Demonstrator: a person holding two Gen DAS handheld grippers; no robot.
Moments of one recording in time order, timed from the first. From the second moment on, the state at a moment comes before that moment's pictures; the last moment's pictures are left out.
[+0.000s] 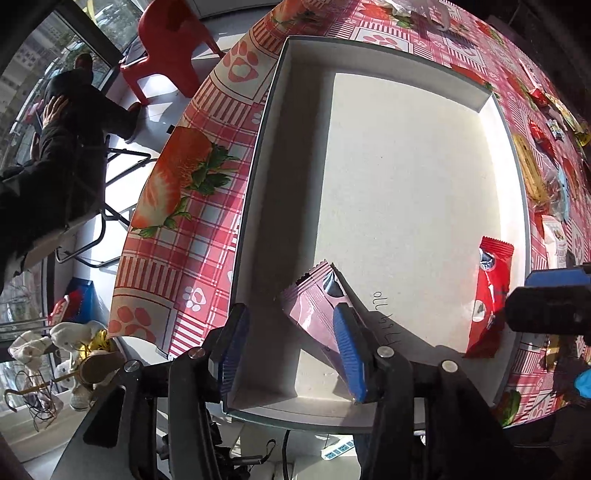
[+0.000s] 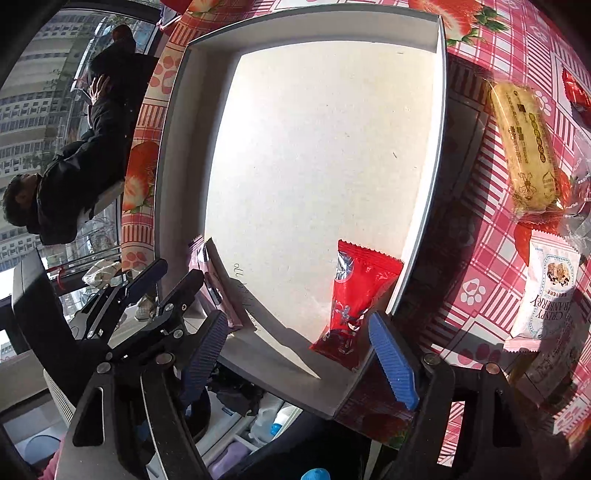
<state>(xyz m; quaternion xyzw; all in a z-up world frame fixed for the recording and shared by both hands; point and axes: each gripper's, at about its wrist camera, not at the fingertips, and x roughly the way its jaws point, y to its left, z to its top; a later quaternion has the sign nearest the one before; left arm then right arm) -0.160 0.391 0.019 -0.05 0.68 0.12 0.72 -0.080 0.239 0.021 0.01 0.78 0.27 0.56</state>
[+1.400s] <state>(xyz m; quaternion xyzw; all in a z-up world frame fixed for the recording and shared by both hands) -0.127 0.231 0.064 0.05 0.68 -0.03 0.73 -0.048 0.003 -0.010 0.10 0.77 0.01 0.62</state>
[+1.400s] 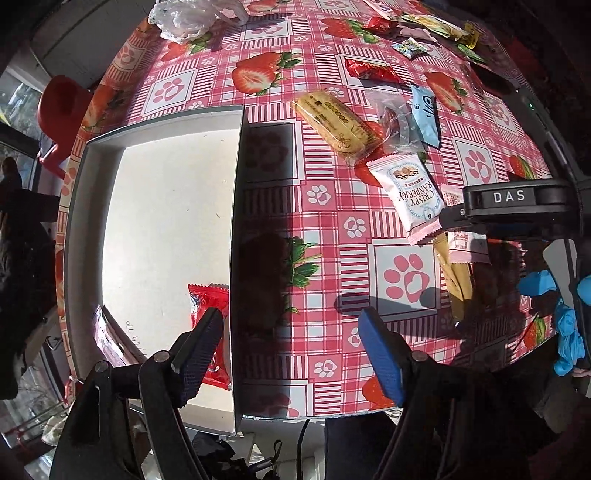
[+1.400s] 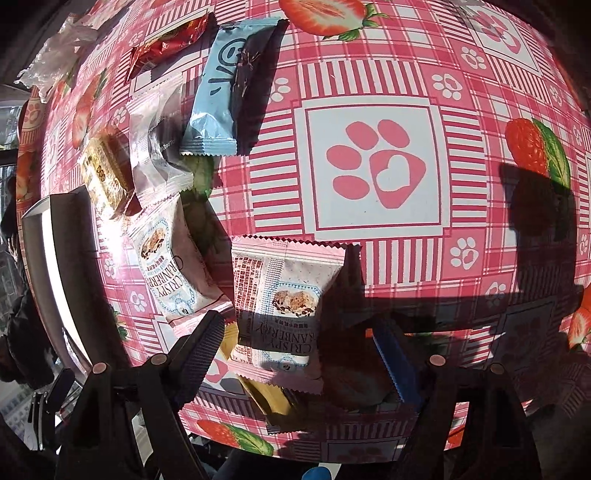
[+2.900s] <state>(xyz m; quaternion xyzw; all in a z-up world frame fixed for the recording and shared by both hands) -0.023 0.104 -0.009 0.06 0.72 -0.01 0.69 -0.086 -0.057 -0.001 0.01 0.77 -0.02 0.64</state>
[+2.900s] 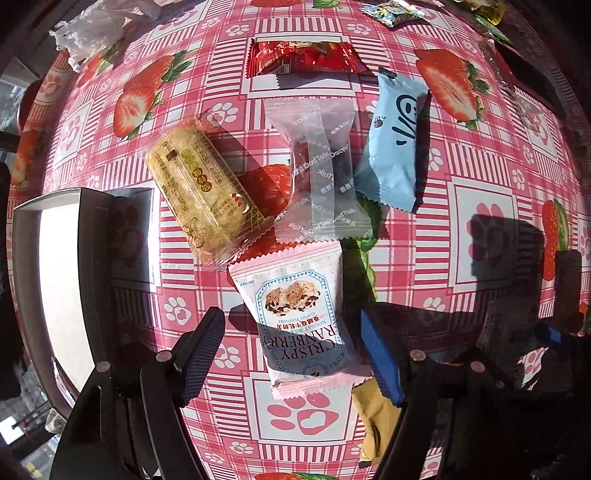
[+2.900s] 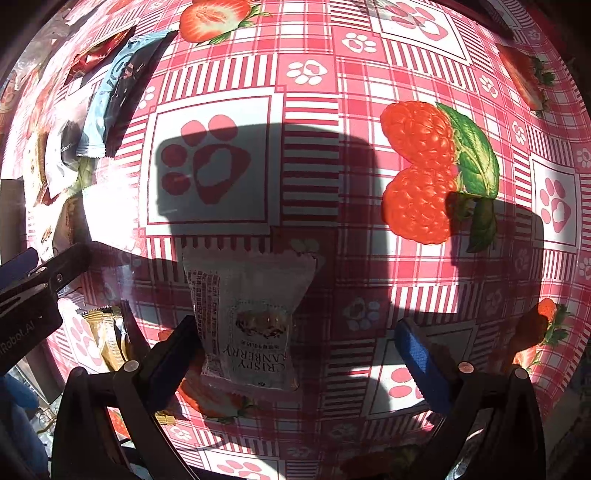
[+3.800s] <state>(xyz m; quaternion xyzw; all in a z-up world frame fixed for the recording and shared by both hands) -0.160 0.182 0.042 0.04 0.68 -0.05 0.73 -0.094 -0.012 0.056 0.11 0.75 0.09 0.65</state>
